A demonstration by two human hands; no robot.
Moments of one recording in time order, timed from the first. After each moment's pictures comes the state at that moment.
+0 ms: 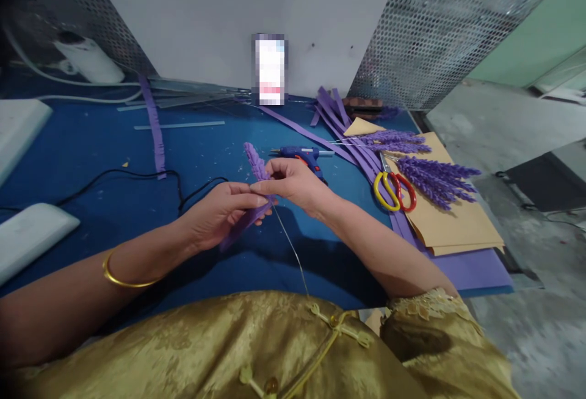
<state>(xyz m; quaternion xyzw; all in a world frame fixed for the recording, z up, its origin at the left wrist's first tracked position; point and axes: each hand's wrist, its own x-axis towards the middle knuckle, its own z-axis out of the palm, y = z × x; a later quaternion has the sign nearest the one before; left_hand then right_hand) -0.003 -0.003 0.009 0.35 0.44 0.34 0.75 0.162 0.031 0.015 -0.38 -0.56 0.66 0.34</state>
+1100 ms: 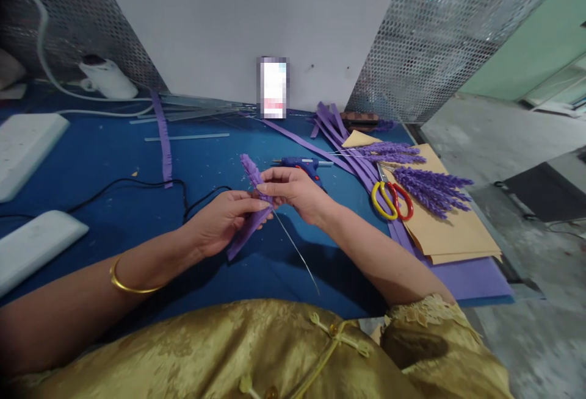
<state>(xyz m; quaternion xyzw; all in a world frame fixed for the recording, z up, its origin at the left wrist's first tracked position) -0.004 -0.003 0.011 0.34 0.46 0.35 0.74 0.163 0.037 0.008 -0.35 -0.47 0.72 0.36</state>
